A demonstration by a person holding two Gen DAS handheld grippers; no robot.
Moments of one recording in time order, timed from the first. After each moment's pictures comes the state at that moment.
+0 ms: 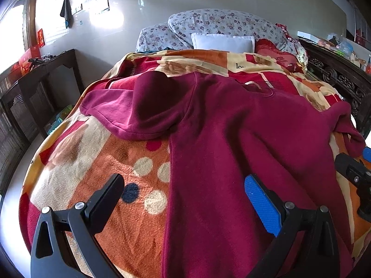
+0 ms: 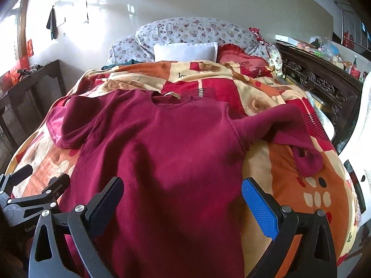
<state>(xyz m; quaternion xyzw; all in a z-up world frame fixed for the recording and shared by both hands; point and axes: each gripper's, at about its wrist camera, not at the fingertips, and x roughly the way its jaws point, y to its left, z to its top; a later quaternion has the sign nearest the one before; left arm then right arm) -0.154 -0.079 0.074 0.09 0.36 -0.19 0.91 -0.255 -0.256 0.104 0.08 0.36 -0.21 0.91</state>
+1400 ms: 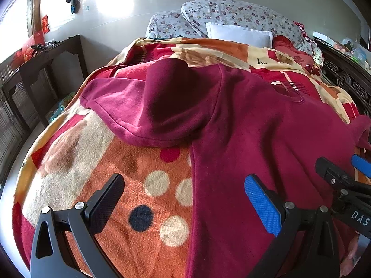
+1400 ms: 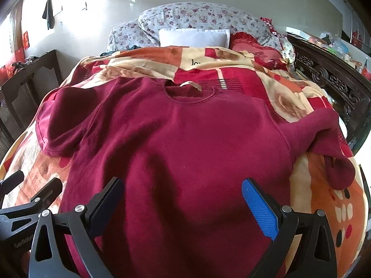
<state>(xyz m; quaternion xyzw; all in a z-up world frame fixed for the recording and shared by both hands) -0.091 -0.072 0.055 0.08 0.39 -0.17 0.90 -0.165 -0.250 0.070 0.08 0.39 -0.20 0.89</state>
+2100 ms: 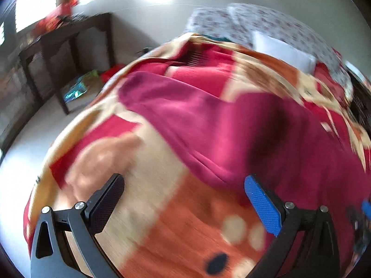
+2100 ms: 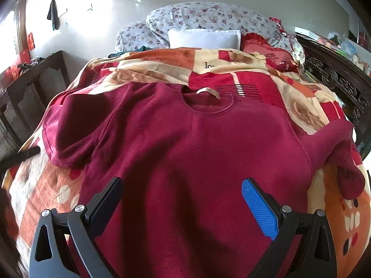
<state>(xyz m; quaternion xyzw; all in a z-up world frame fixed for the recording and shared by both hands) 0.016 0.021 0.066 -0.01 0.43 -0.09 0.90 -0.134 -0.242 0.073 0.09 0.39 -0.18 0.90</state>
